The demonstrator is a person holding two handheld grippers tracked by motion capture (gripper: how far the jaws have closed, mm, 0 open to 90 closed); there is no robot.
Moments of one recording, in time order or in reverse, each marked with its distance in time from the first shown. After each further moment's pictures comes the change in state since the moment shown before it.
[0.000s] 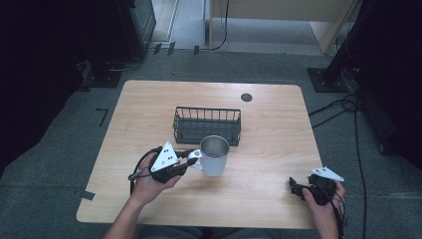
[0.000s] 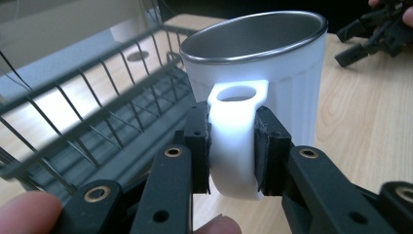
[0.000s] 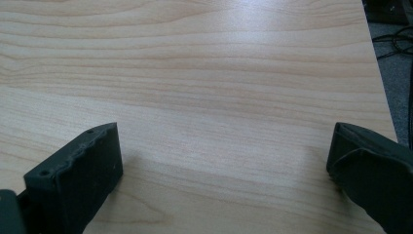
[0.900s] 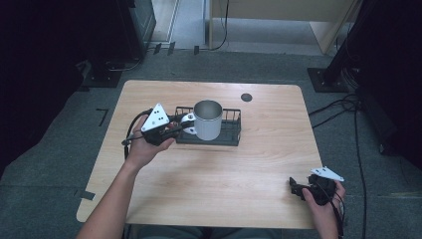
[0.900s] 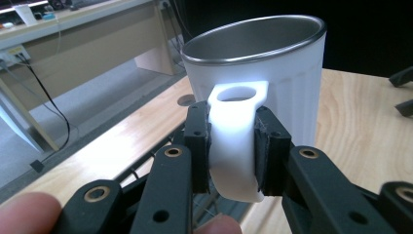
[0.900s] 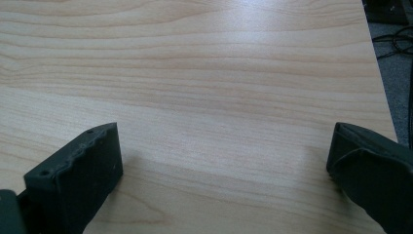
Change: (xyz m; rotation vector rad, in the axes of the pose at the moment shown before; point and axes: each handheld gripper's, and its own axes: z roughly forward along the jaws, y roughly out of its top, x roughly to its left) left arm 0.080 0.048 0.009 -0.078 0.056 0.022; right arm 0.000 0.000 0.000 0.000 0.000 0.000
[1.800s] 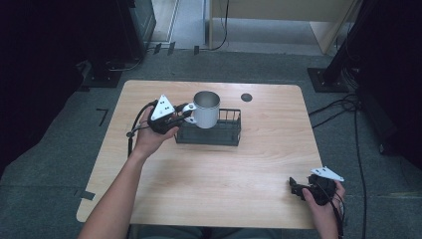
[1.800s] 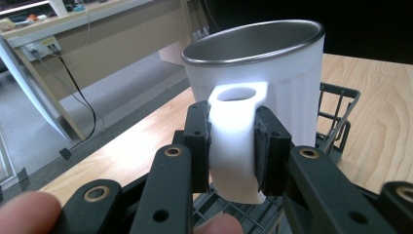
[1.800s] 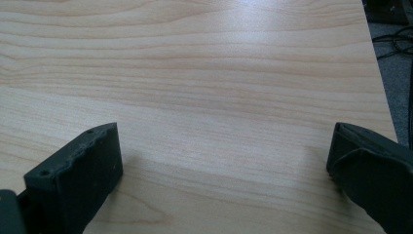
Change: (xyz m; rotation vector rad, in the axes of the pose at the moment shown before) left arm 0.025 -0.016 0.034 0.016 0.091 -0.017; right arm 0.000 0.000 0.000 0.000 0.000 0.000
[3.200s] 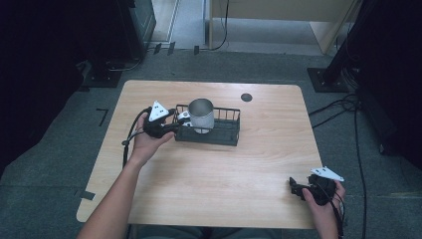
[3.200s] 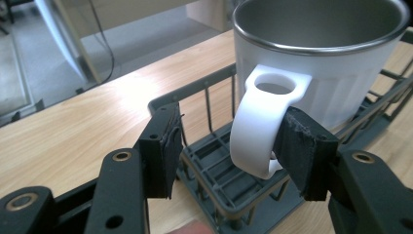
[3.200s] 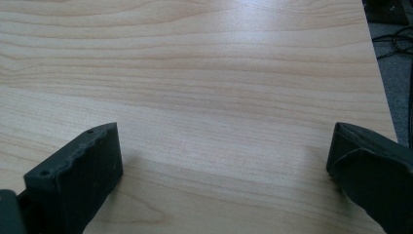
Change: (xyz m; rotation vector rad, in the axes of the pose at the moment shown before) left arm 0.013 -0.041 0.004 0.146 0.113 -0.168; right arm 0.000 0.000 0.000 0.000 0.000 0.000
